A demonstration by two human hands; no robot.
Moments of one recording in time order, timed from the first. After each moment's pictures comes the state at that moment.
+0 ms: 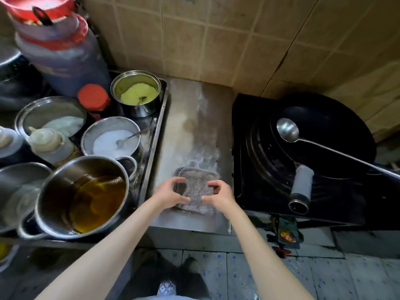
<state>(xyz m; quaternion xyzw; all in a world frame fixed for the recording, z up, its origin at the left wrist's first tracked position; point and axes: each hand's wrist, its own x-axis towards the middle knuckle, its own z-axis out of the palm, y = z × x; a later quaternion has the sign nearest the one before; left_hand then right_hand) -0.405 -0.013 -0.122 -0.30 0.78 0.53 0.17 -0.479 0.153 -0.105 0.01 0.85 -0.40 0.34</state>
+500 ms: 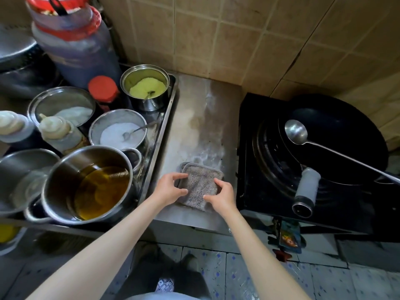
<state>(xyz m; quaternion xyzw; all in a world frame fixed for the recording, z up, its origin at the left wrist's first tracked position) -0.399 -0.007 -0.112 -0.31 0.81 0.48 0.09 -0.469 0.154 -0.112 -0.01 0.88 -0.37 0.29</state>
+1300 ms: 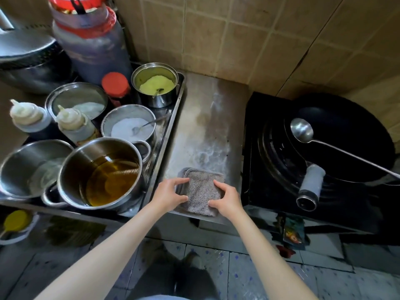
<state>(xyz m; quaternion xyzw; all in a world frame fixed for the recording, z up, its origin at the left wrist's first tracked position) -0.358 0.002 -0.107 -0.29 0.85 0.43 0.09 -0.449 0.168 -0.101 -0.06 0.87 -0.35 0.33</state>
